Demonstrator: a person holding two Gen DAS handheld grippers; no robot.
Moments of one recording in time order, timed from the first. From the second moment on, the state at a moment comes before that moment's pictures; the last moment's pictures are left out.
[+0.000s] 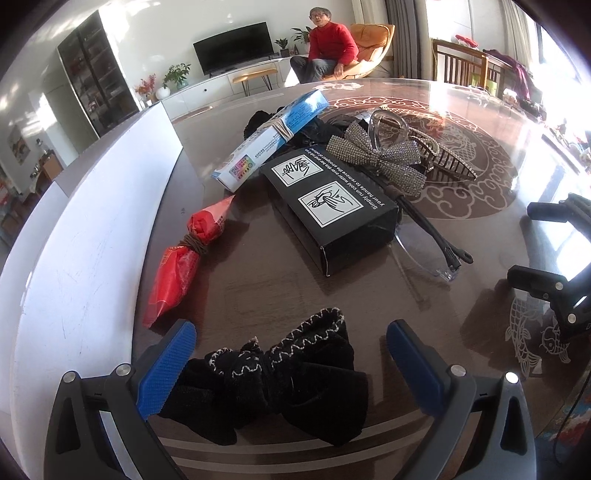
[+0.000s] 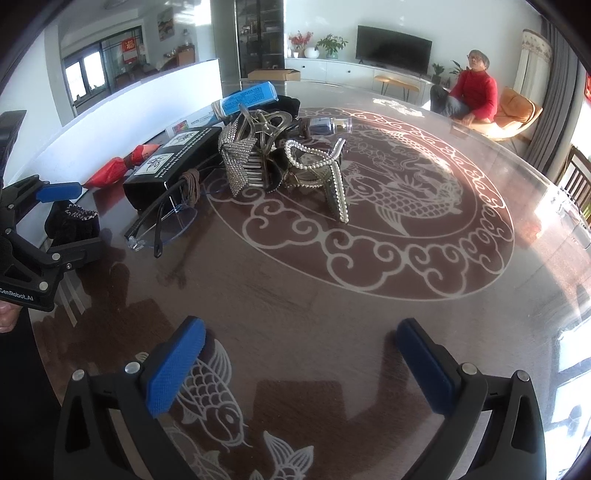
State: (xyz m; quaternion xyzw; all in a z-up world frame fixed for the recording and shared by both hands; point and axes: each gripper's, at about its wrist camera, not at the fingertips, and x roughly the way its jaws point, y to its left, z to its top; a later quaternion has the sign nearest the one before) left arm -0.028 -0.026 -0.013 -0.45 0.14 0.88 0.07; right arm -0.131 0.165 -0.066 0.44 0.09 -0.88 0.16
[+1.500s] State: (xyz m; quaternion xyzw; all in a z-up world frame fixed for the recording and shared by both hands) left arm -0.046 -0.049 -0.038 -0.46 0.02 0.89 0.03; right arm -0.204 0.138 -0.065 0.44 0.11 -0.87 0.20
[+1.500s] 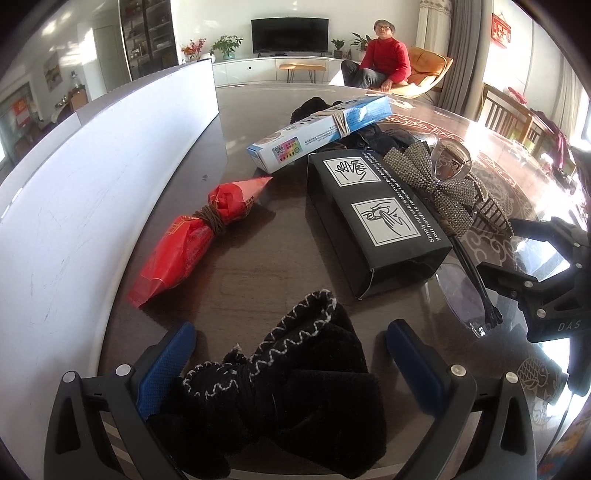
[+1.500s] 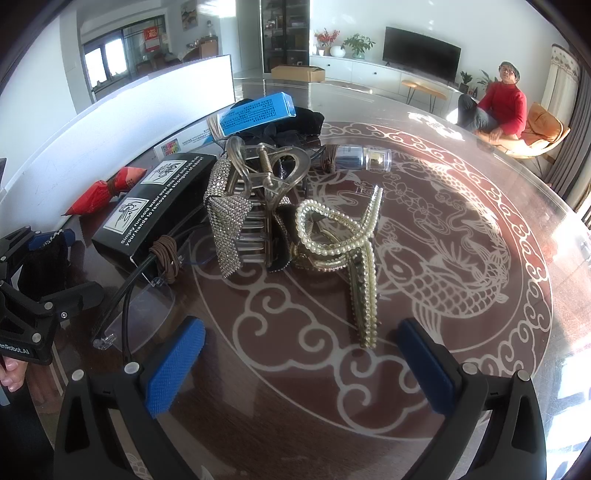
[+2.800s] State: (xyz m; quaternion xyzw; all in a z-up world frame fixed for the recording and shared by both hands) left arm -0.004 -0.073 -0.011 -0.51 -0.05 0.86 -0.08; right arm -0.205 0.138 -0.066 0.44 0.11 -0.87 0.20
